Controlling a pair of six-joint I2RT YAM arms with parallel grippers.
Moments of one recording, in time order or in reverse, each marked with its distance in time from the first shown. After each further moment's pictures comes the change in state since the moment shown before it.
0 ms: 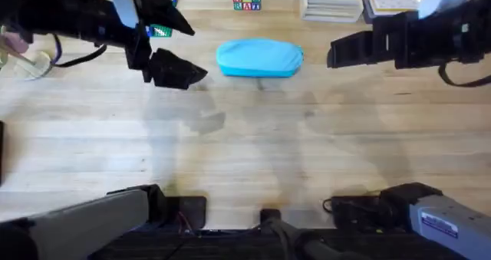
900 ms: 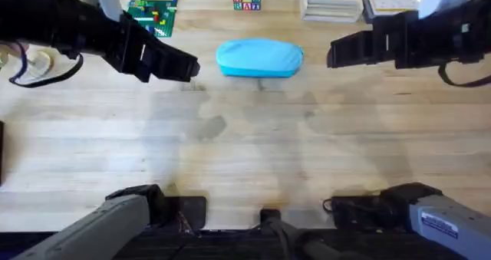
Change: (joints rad) left arm 0.000 -0.171 0.000 -0.033 -0.233 -0.569; right arm 0.000 0.000 0.000 0.000 0.000 0.000
